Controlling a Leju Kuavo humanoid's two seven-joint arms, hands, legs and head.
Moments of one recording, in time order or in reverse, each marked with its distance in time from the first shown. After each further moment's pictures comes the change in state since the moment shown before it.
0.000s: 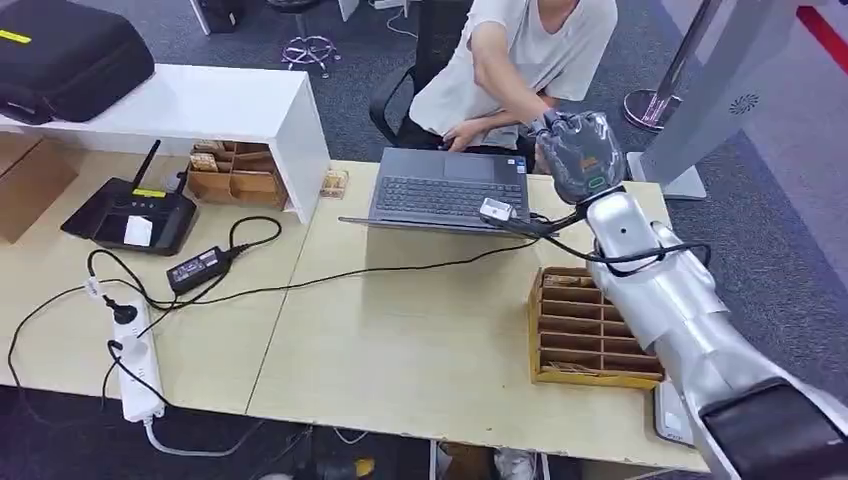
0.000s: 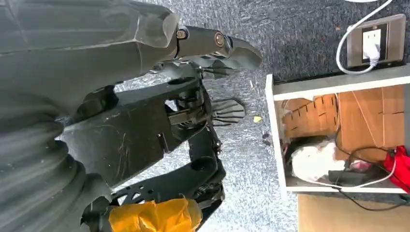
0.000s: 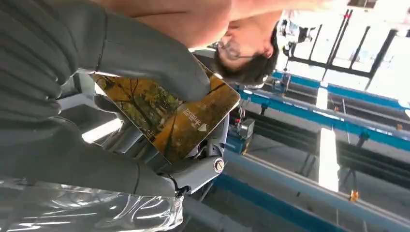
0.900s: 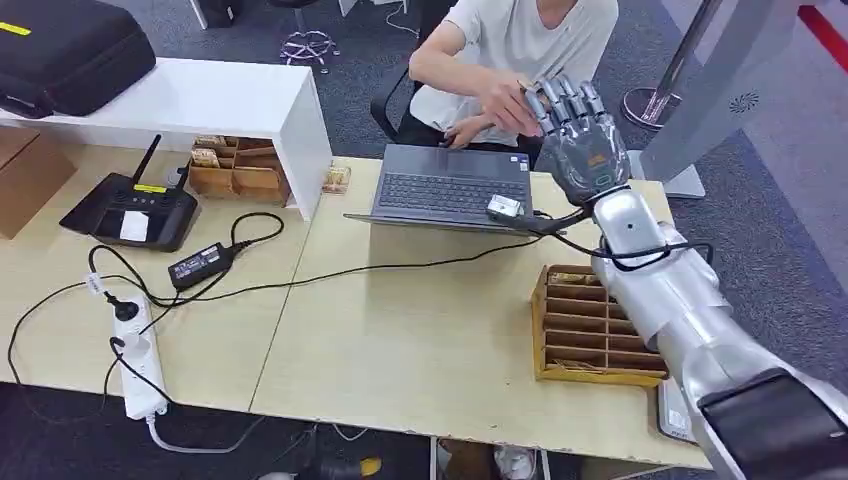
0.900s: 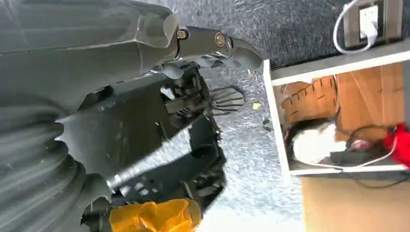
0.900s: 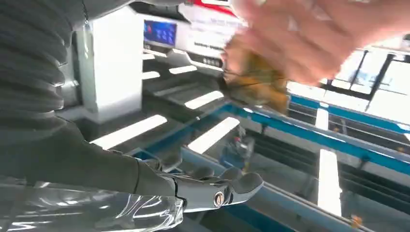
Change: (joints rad) left arm 0.019 0.006 -0.040 -0.029 0.002 -0.081 -0.010; right arm -0.007 -0.018 -0.027 0.066 -0.118 -0.005 -0.058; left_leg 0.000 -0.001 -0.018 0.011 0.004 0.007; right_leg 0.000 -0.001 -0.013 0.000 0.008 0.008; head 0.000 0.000
